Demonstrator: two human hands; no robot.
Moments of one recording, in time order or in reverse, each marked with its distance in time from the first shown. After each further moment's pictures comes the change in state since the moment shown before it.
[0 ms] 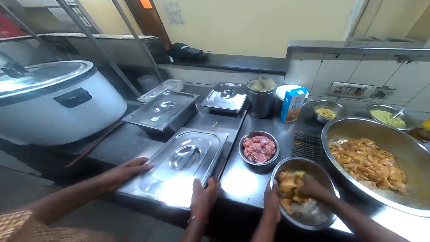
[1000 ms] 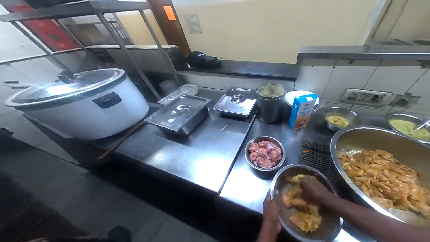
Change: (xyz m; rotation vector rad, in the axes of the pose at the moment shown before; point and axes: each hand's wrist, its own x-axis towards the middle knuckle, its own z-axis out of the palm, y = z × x) left_hand -0.006 0.001 -0.005 -0.057 0.137 -0.023; right_hand 0.016 -0.025 -0.014 -0.588 -0.161 -0.176
